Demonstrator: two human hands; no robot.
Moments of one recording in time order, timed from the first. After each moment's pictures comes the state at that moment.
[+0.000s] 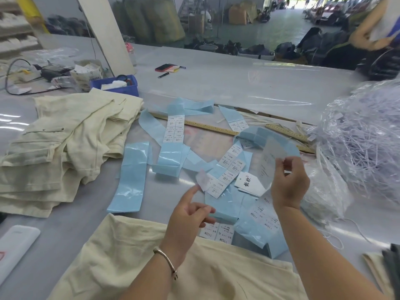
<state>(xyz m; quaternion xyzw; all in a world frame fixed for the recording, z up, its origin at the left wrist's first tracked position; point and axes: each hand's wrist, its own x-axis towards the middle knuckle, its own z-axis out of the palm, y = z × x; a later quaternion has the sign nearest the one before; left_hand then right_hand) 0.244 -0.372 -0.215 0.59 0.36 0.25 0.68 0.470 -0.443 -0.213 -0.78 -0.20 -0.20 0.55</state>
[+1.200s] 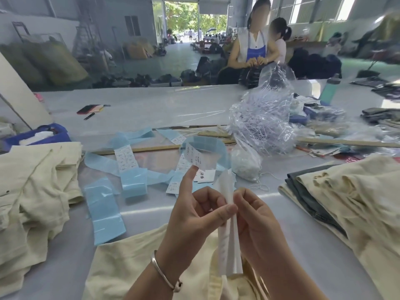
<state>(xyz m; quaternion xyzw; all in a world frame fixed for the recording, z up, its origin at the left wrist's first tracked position) 0.145 -0.441 -0.083 0.61 -0.02 0.18 0.78 0.195 -0.561 -0.096 -0.42 -0.17 0.25 0.86</state>
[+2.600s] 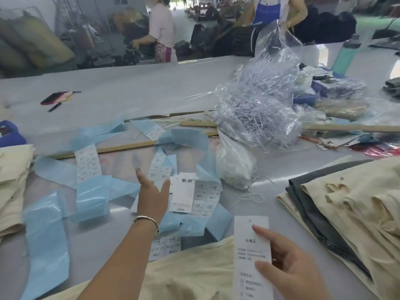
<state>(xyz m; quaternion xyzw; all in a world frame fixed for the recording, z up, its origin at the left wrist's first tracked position) 0.382 -0.352 -0.226 0.80 0.36 0.17 0.44 0.331 -0.654 -0.191 -0.74 -0.03 0.19 0.64</state>
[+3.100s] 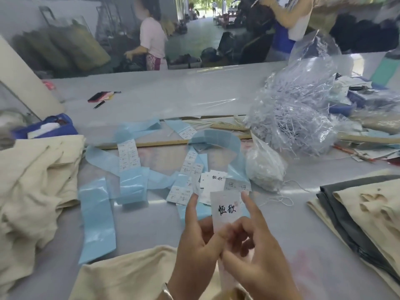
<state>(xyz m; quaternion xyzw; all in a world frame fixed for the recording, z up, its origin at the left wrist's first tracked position) 0.234 -0.440 -0.159 0.67 0.13 0.17 0.71 0.274 -0.558 -0.135 -0.76 -0.24 0.09 0.59</state>
